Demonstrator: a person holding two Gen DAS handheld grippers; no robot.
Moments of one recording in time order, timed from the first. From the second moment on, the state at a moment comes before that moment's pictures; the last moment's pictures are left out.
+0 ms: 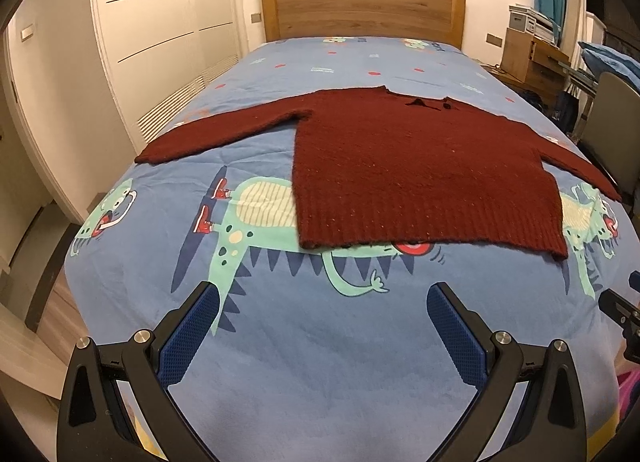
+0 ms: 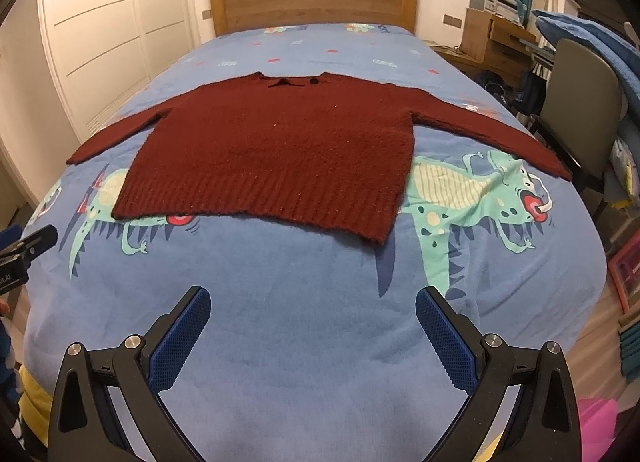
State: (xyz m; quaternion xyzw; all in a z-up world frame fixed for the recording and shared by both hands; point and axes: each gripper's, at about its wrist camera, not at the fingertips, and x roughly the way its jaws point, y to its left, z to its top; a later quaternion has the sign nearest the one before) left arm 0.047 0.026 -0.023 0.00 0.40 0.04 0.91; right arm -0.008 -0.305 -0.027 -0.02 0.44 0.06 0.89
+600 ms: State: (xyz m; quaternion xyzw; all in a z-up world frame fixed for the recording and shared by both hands) left arm 0.107 0.035 -0.025 -0.01 0.42 0.05 0.91; right arm 0.089 -0.355 -0.043 0.05 0.47 0.05 0.88
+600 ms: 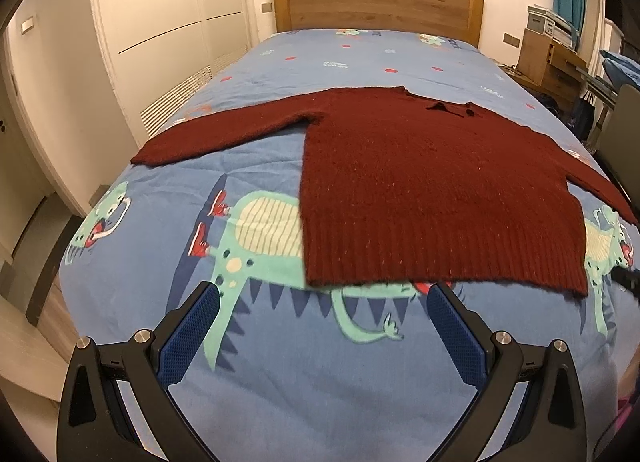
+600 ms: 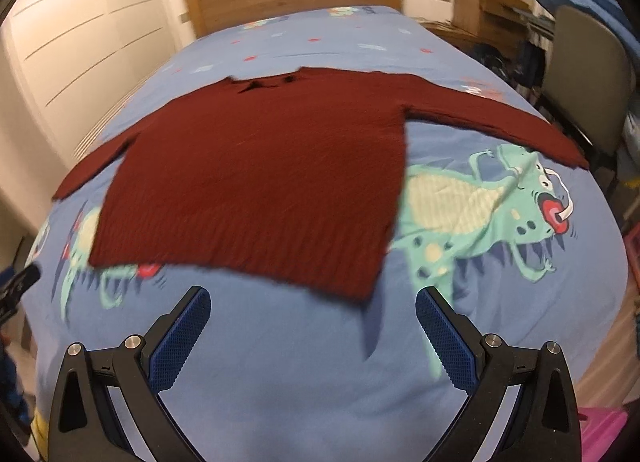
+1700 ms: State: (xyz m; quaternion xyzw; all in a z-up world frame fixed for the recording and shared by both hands) left arm 0.229 -0.004 -0.053 0.00 0.48 0.06 0.88; right arm 0.271 -0.781 -0.129 0.47 0.33 -0.21 0.79
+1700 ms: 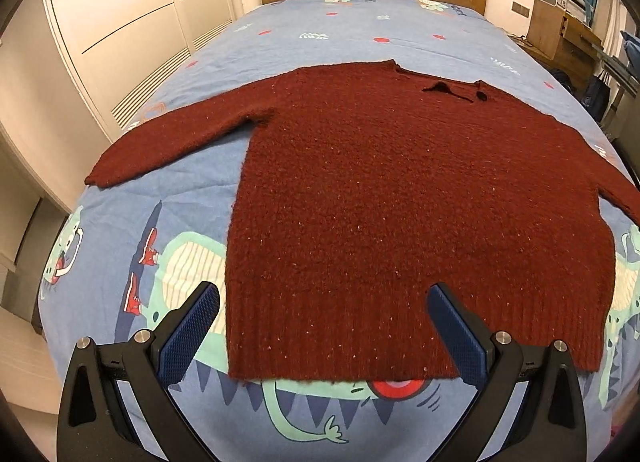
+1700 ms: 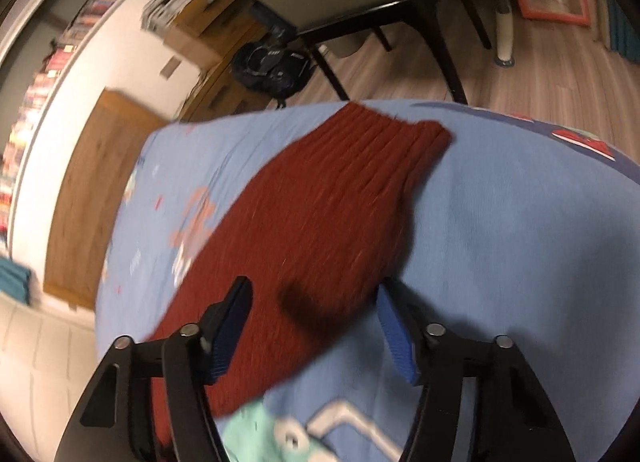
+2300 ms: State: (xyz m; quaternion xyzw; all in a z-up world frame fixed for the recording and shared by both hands) left arm 0.233 0.010 -0.053 -0.04 0.48 0.06 0.88; right arm 0.333 -0.774 -0.089 0.47 0.32 -0.11 0.81
